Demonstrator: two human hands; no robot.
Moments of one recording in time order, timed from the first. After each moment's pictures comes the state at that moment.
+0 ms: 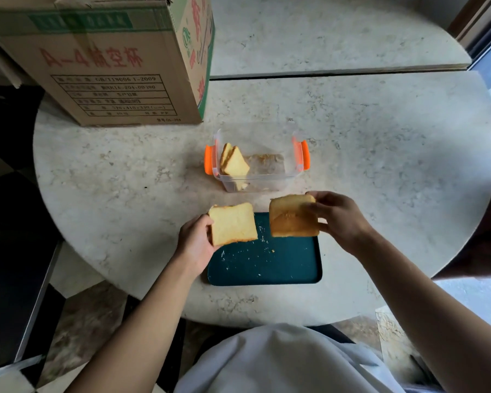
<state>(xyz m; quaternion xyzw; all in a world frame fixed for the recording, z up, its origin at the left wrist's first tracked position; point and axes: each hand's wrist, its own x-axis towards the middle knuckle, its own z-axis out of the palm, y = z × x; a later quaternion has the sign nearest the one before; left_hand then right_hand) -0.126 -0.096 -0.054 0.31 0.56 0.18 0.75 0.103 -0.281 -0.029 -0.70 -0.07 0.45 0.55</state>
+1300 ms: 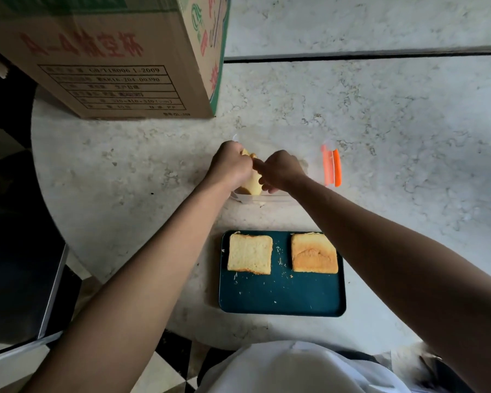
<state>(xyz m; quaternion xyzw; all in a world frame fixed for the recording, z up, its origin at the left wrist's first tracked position) 0.020 0.014 0.006 0.72 0.50 0.02 0.48 0.121 -0.056 -0.040 -0.84 -0.26 0.40 0.25</state>
